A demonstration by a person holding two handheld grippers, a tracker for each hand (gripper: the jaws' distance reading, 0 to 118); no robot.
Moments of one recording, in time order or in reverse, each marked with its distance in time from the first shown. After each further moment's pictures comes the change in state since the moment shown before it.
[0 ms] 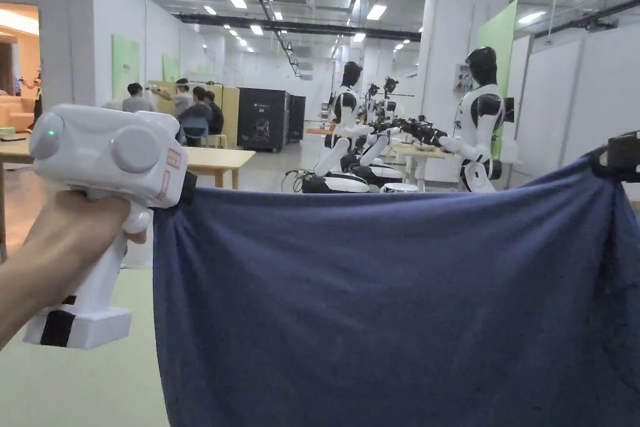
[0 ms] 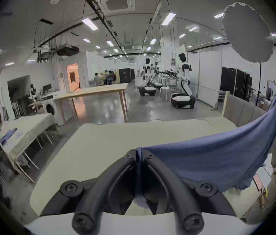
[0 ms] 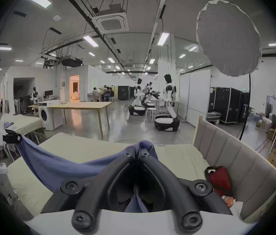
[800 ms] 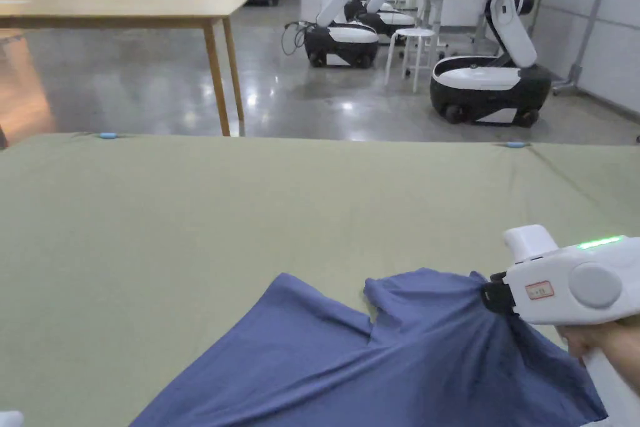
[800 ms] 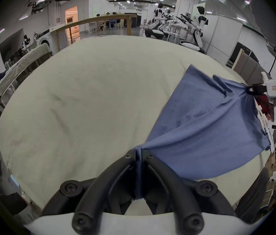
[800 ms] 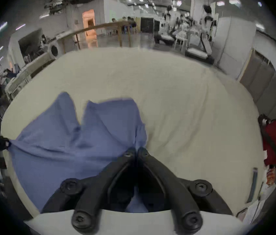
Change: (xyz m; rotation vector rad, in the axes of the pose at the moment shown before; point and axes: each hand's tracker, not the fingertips) left arm -0.075 -0.376 -0.035 -0.512 -0.082 0.165; right arm -0.103 -0.309 -0.177 -0.577 0.228 0.143
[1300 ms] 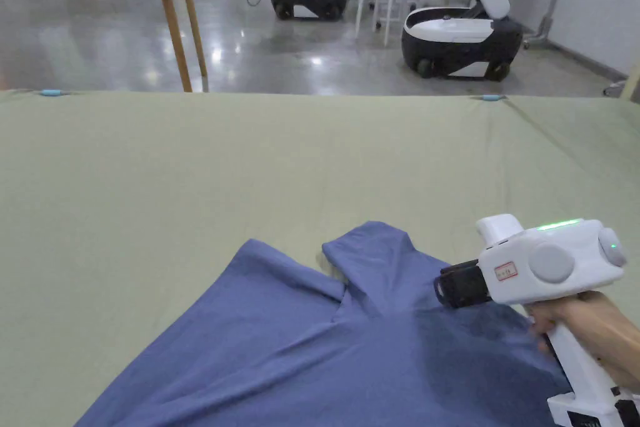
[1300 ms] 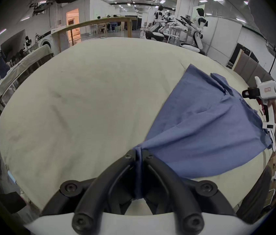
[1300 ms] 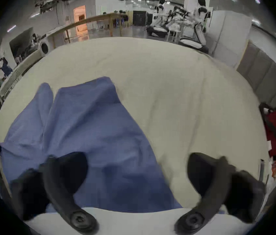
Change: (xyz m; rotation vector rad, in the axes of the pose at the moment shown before) left arm 0.012 -0.024 -0.012 -0.010 0.019 -0.006; right arm 0.023 -0.015 -0.100 -0.180 -0.032 -0.063
